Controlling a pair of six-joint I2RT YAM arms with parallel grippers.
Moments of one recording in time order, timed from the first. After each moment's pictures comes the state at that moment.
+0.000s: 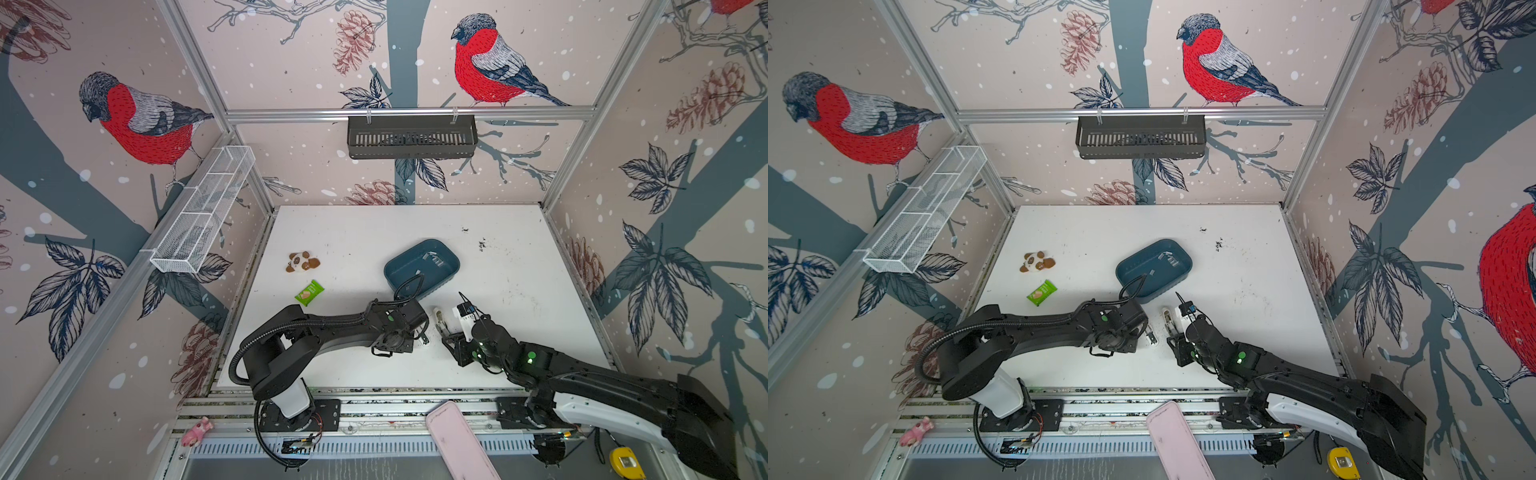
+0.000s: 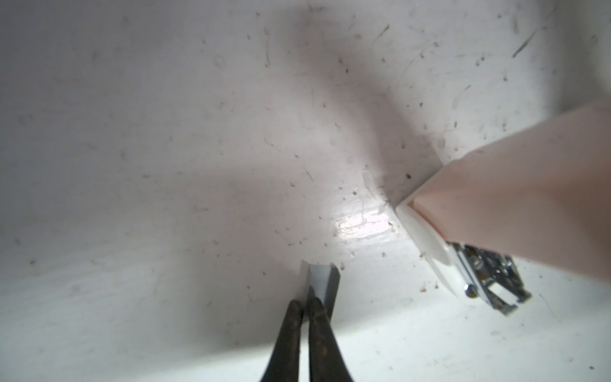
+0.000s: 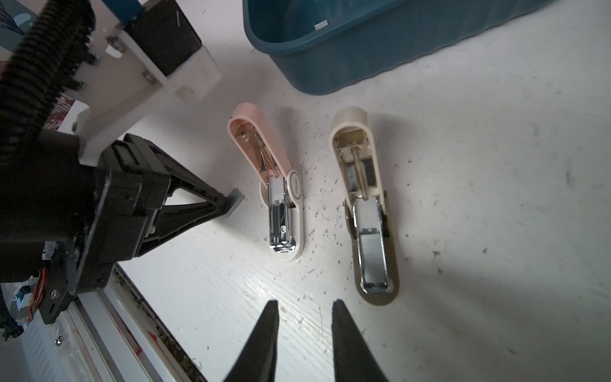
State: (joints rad) left arm -1.02 1.63 0.88 -0.55 -0.08 -0.85; right arm 1.00 0.88 0.31 -0.12 0.05 0.60
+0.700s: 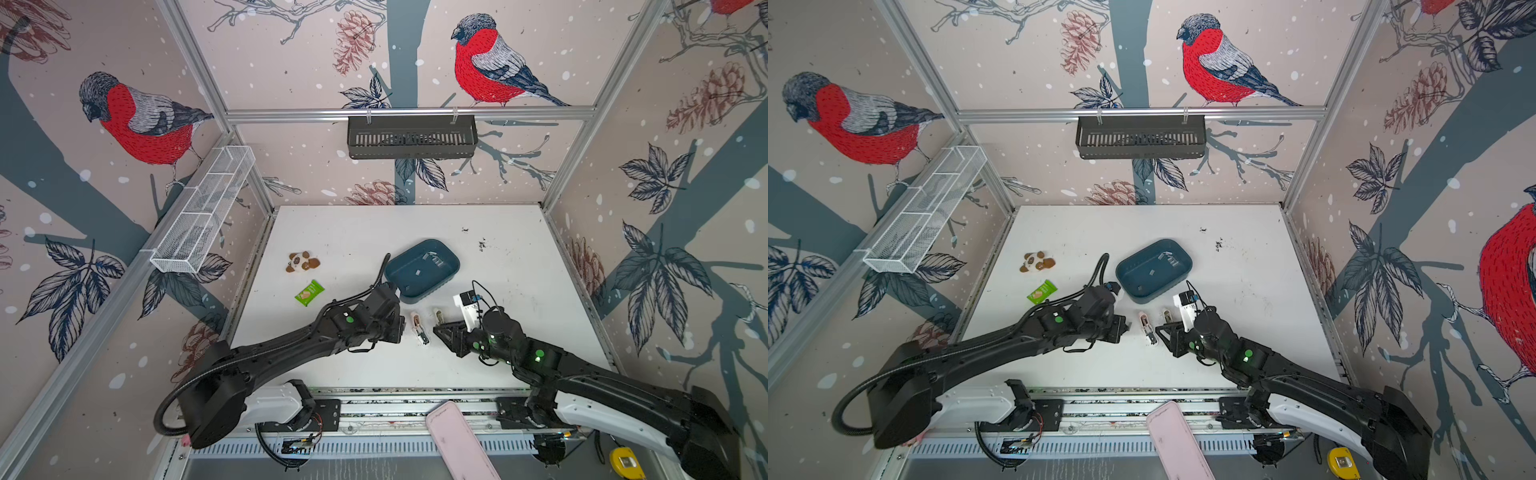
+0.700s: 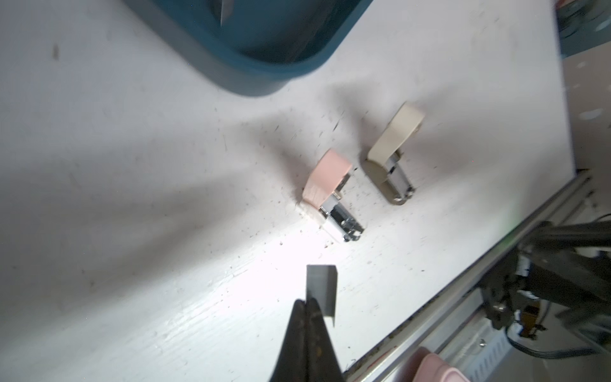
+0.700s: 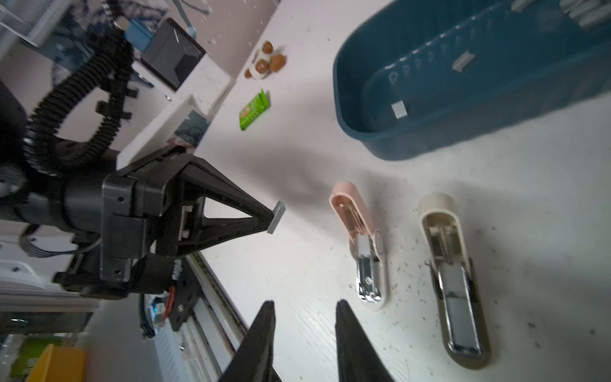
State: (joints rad) left arm -0.86 1.20 0.73 -0.40 0.14 -0.64; right arm 0.95 0.79 0.37 0.02 -0.12 0.69
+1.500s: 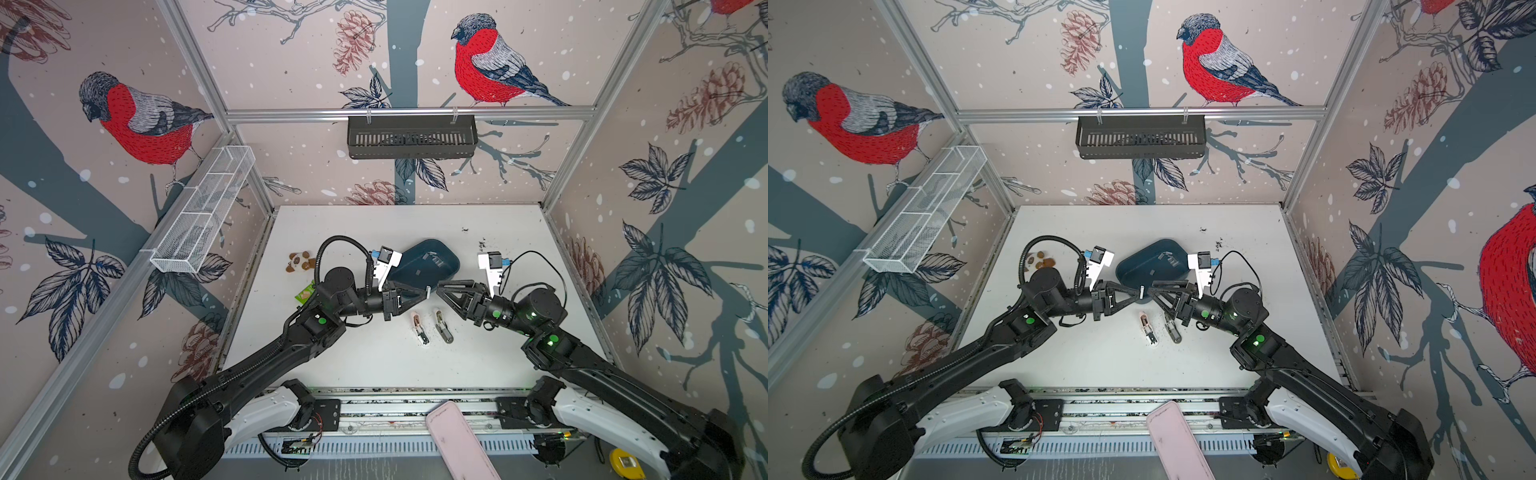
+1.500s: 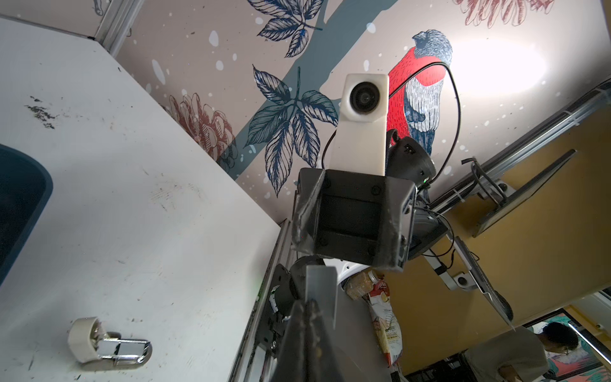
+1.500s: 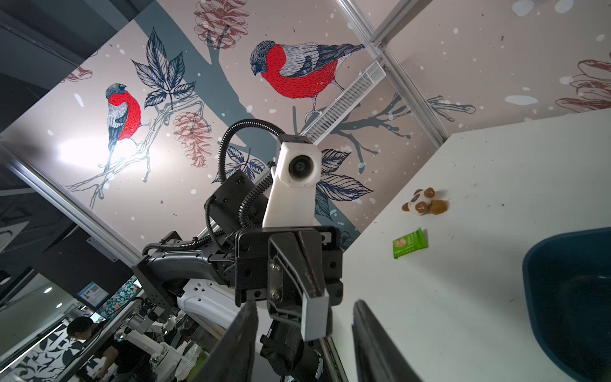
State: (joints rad) left arm -0.70 1.06 0.66 0.45 0.80 -0.81; right arm 0.75 0.80 0.52 0.48 -0.52 0.81
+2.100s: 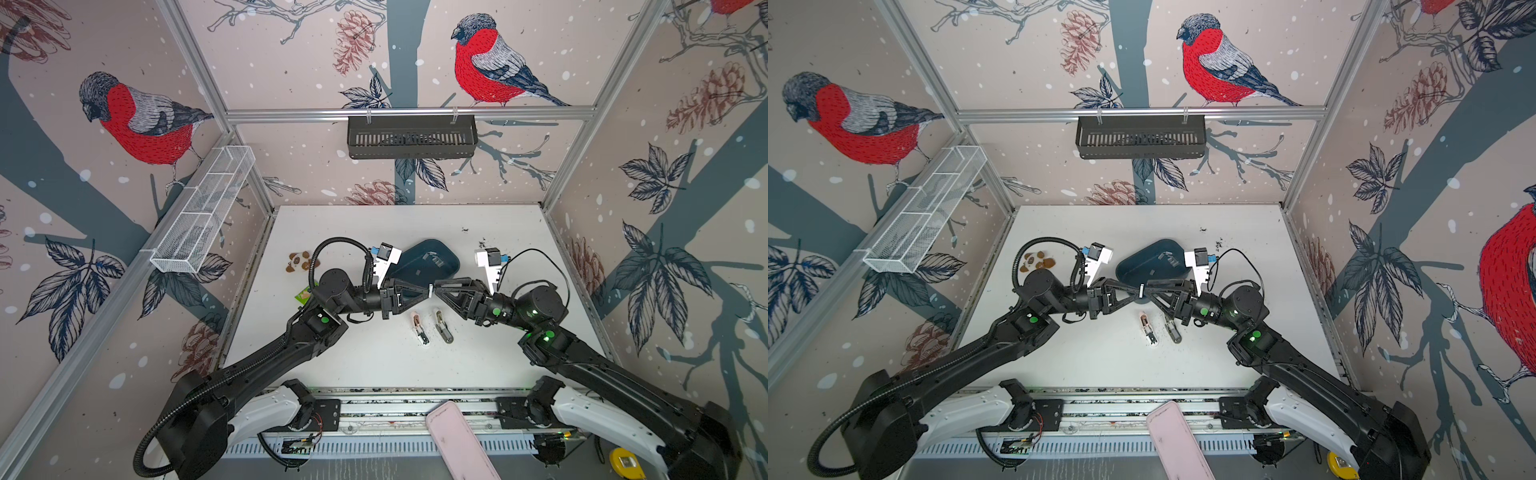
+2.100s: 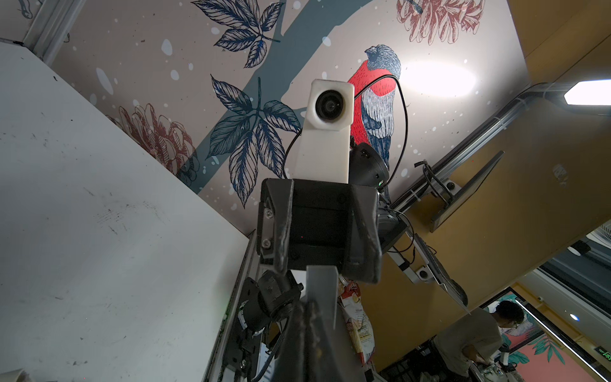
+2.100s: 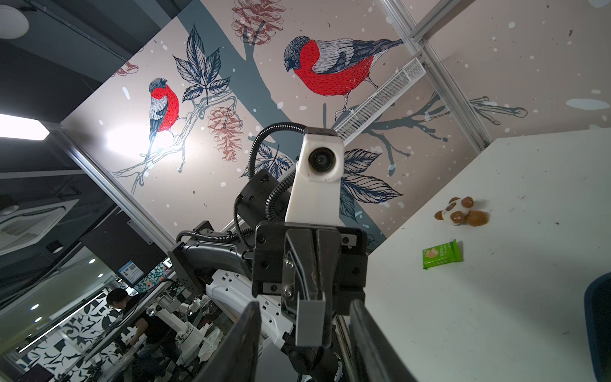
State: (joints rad) left arm -0.70 1.09 0.65 0.62 0.86 -0.92; right arm 0.74 0.85 0.54 0.58 -0.62 0.84
